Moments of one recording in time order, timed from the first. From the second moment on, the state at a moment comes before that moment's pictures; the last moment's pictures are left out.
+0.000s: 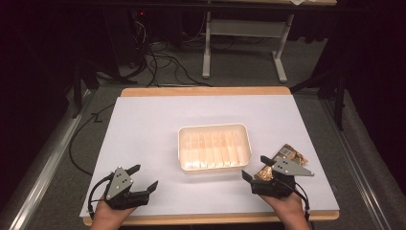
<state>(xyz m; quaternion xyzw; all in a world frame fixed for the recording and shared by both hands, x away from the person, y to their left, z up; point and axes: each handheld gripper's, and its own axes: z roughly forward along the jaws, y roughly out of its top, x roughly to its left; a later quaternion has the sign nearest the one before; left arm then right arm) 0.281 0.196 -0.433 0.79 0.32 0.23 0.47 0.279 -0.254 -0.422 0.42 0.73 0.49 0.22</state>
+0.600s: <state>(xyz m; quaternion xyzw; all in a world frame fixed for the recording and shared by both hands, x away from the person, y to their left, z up) 0.281 0.194 -0.434 0.80 0.31 0.23 0.46 0.279 -0.252 -0.421 0.40 0.76 0.47 0.22</state>
